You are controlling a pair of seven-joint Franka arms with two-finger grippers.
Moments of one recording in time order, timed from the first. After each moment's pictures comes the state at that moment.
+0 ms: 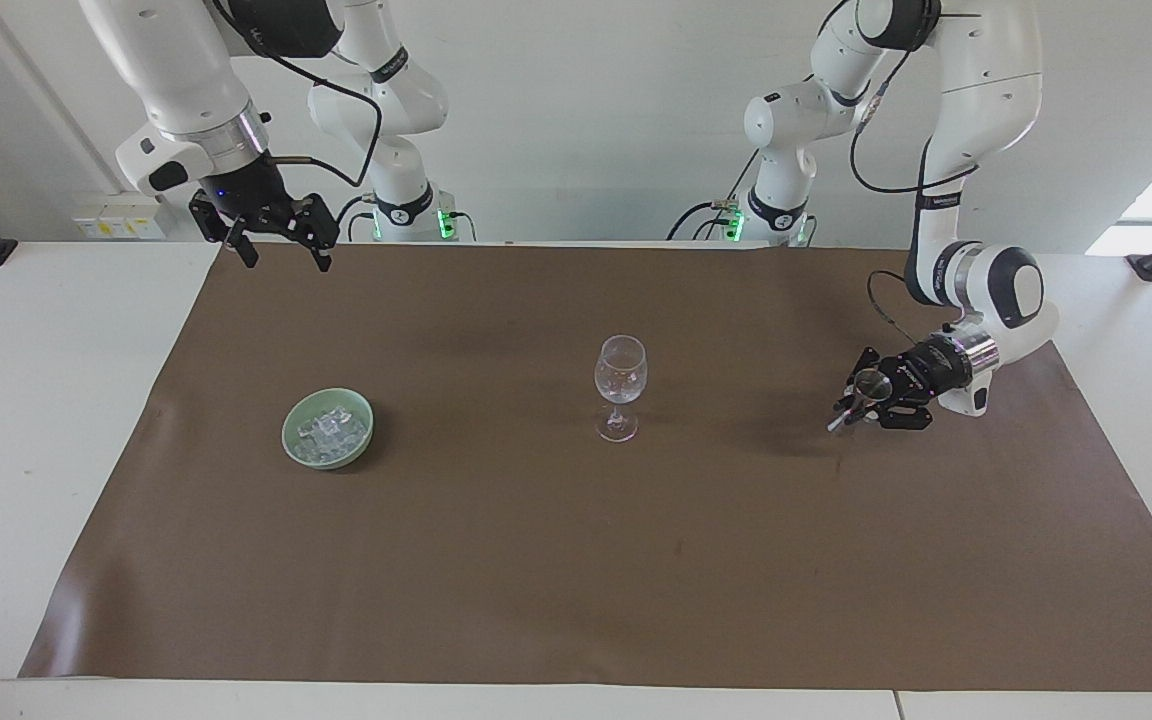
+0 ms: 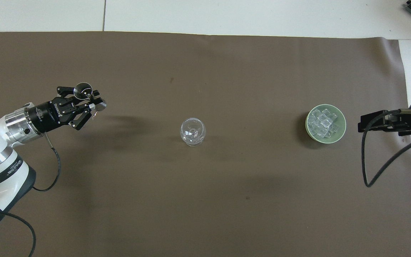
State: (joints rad) left arm 0.17 0.22 -0.05 -2.14 -1.67 1.87 -0.82; right arm 0.08 -0.09 -0.07 -1.69 0.02 1.59 0.11
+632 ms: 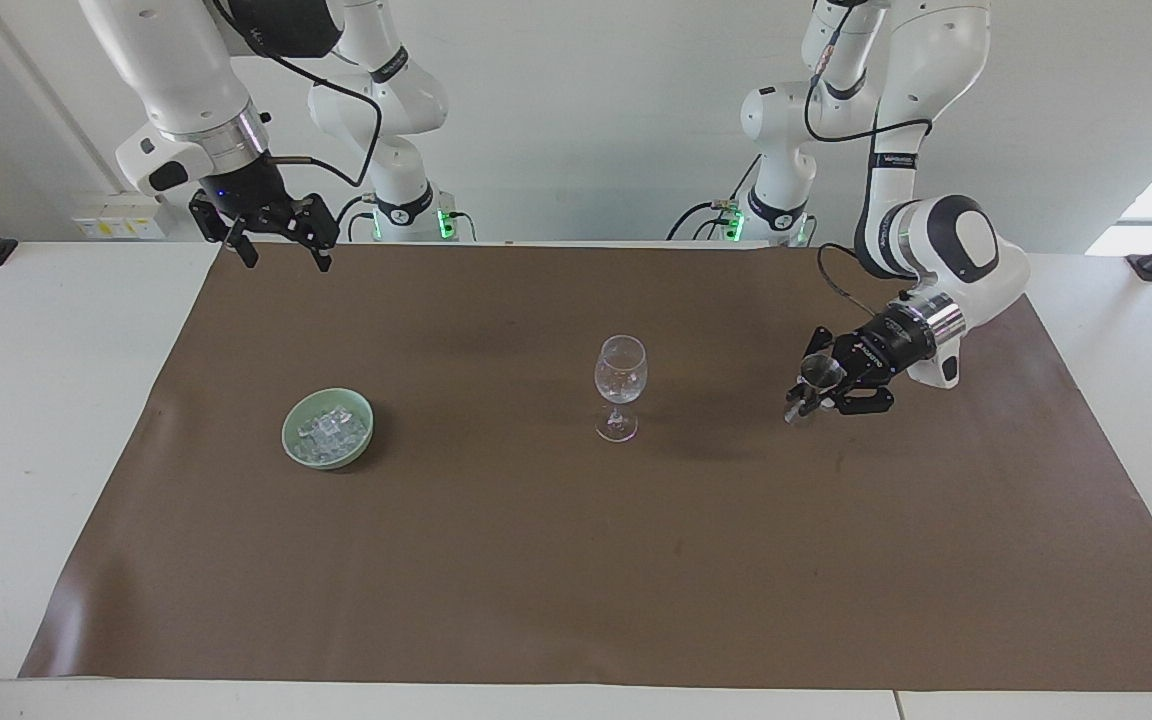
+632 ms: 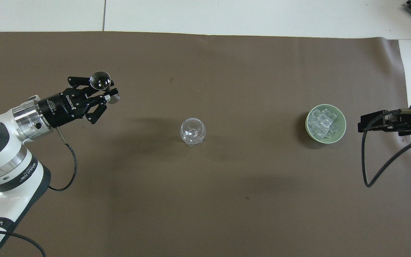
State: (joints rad) left arm 0.01 0.08 -0.06 -2.15 -1.71 2.09 -0.91; right arm 0.08 -0.09 -0.07 -1.69 0.02 1.59 0.11
